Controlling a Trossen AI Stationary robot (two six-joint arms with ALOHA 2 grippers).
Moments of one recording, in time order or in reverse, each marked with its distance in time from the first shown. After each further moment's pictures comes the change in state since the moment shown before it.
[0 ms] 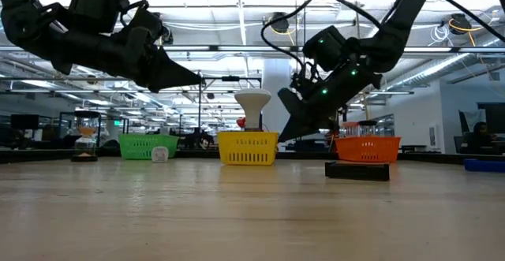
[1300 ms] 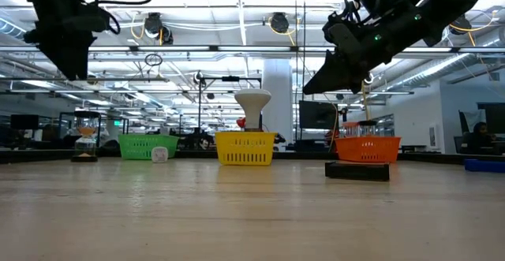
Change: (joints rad) left arm 0.147 -0.442 0.600 -2.146 -0.293 -0.717; right arm 0.233 -0.468 -0.179 -0.170 0.001 -0.129
